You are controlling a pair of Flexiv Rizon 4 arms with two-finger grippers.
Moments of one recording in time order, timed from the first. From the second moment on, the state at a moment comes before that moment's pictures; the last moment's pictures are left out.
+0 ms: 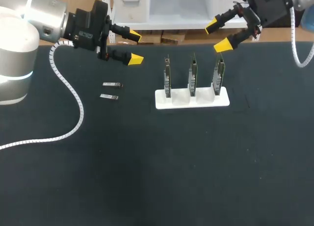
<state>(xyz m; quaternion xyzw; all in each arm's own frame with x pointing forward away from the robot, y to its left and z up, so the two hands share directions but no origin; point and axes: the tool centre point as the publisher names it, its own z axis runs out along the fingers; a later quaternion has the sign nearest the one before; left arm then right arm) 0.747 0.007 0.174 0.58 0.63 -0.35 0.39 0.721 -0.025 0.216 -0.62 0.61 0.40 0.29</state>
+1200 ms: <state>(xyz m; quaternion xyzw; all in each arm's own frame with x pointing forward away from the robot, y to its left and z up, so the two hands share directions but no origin) 0.747 0.007 0.174 0.58 0.63 -0.35 0.39 0.726 -0.027 0.219 -0.65 0.60 0.38 0.27</state>
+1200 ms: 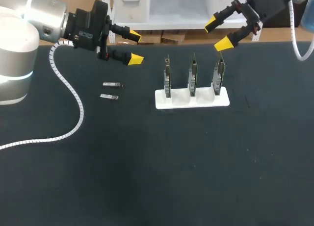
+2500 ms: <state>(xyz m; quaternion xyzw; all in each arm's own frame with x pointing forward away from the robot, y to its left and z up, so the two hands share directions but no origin) 0.740 0.008 0.171 0.59 0.62 -0.34 0.38 0.736 -0.041 0.216 -0.63 0.61 0.39 0.28</state>
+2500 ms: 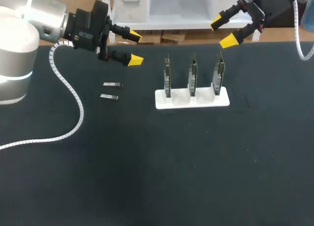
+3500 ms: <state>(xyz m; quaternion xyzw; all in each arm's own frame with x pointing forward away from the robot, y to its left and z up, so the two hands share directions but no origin) 0.670 0.087 0.134 0.59 0.69 -0.33 0.27 0.736 -0.041 0.217 -0.63 0.61 0.39 0.28</state>
